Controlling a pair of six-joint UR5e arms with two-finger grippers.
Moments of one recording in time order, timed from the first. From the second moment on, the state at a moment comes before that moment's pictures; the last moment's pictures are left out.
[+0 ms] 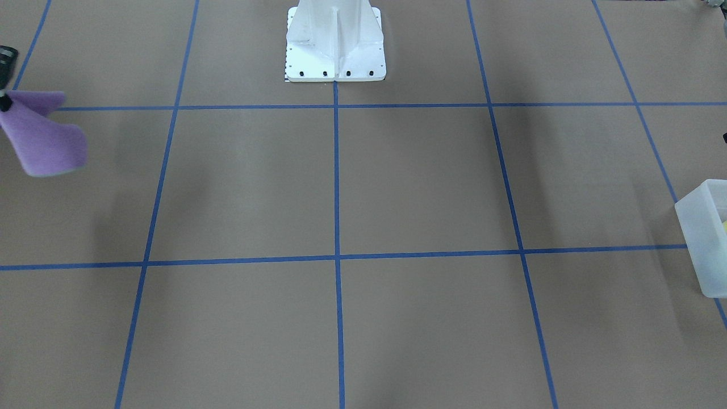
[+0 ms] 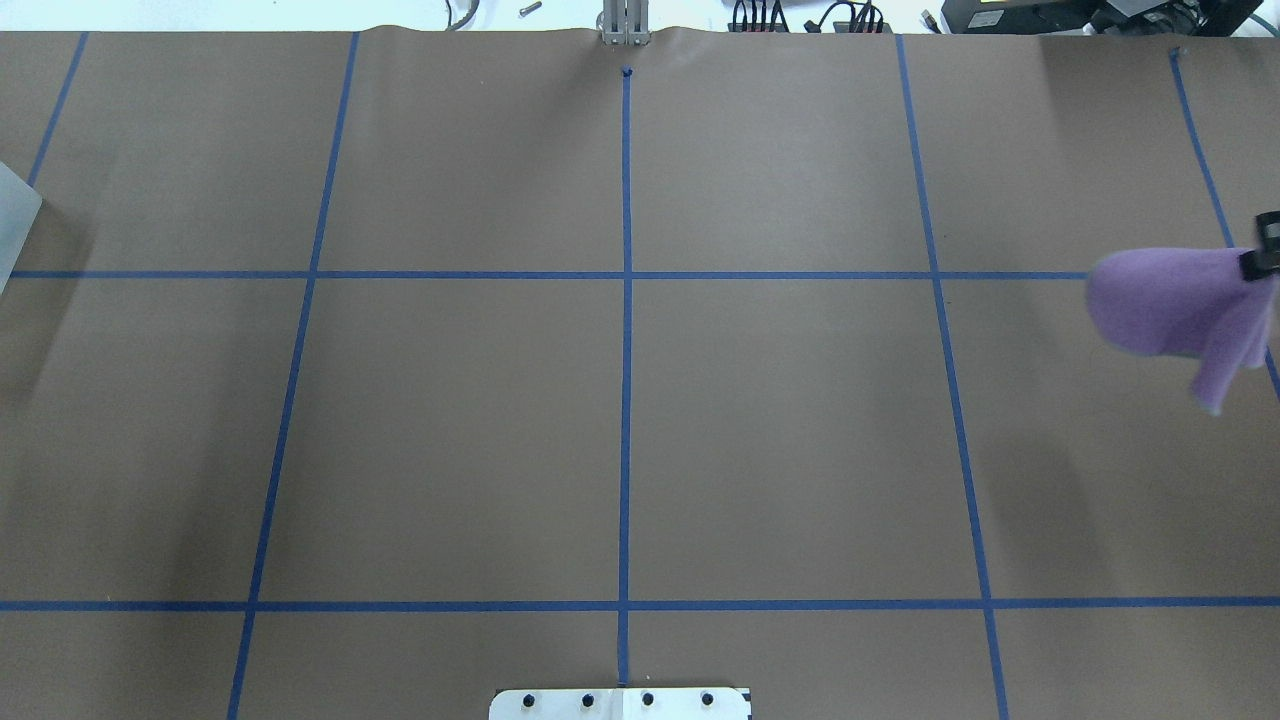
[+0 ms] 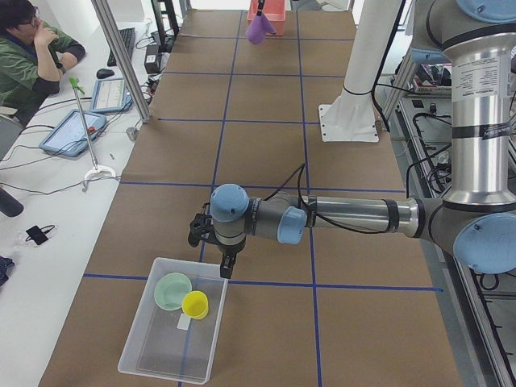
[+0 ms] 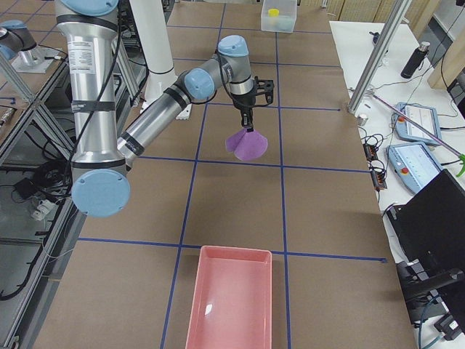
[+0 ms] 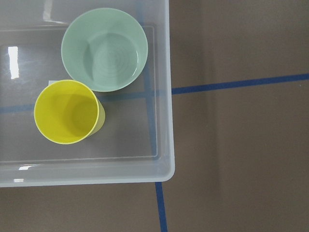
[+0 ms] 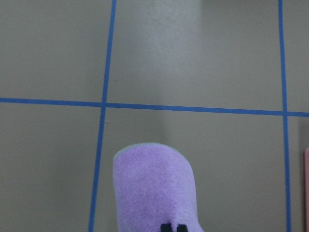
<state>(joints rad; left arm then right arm) -1.50 -1.47 -1.70 -1.69 -2.38 0.02 1.26 -1.57 2.32 -1.86 2.18 0.47</state>
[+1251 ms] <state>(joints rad) -1.51 -1.45 -1.72 -1.67 -2.38 0.06 1.82 -1.71 1.49 -1.44 2.36 -0.37</state>
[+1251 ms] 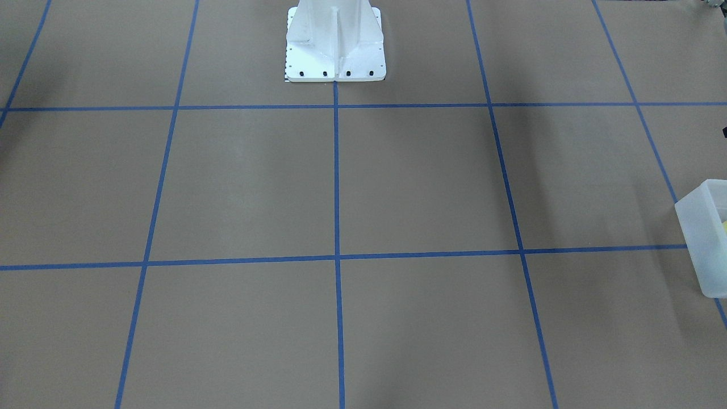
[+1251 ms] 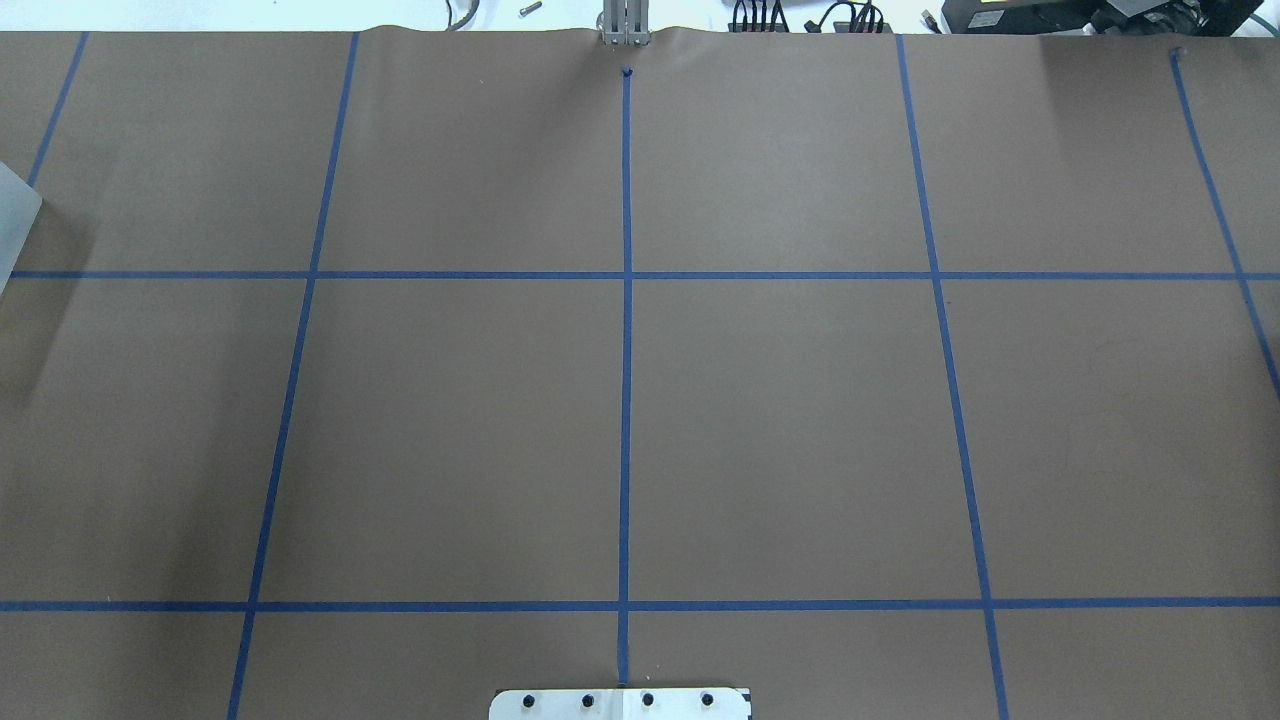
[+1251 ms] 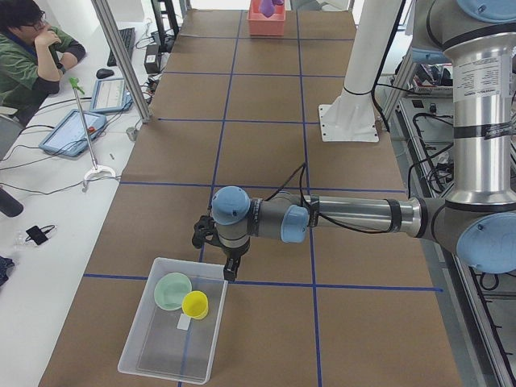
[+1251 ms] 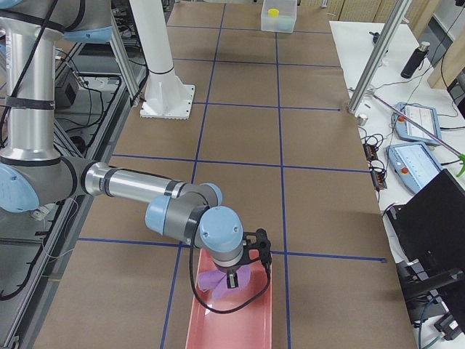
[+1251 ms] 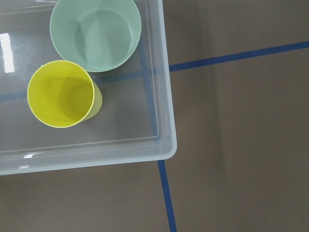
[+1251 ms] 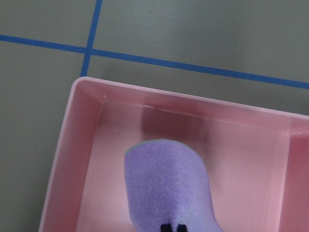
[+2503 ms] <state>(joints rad) -1.51 -1.46 -1.72 -1.67 -2.38 0.05 1.67 -1.70 1.59 -1.32 2.45 -0.07</state>
